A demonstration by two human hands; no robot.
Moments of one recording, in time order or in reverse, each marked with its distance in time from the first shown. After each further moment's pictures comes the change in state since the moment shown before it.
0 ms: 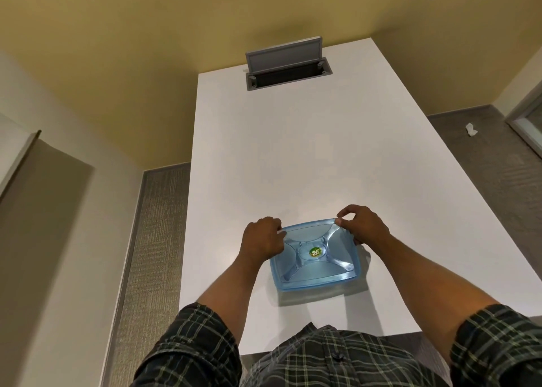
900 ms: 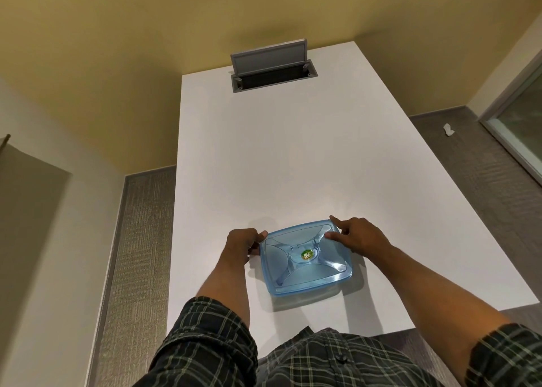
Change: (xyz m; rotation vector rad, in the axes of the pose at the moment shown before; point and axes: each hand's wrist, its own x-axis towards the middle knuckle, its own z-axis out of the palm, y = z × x) left_hand 0.025 -0.022 0.002 -1.015 -0.234 -0.854; right_hand -0.012 0.018 -0.004 -0.429 -0.063 -0.181
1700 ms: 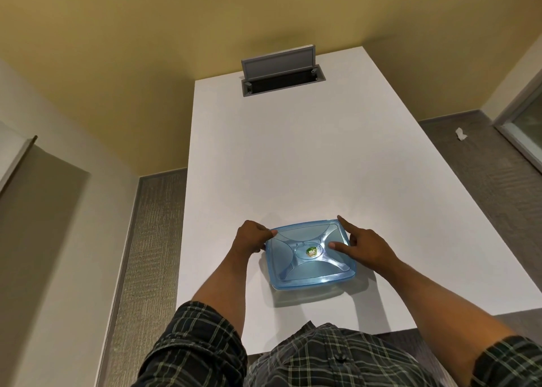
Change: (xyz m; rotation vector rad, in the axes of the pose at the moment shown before) left_hand -0.011 -0.011 -0.002 0.303 -0.003 0.421; right_hand -0.028 0.013 0.021 0.200 0.066 -0.092
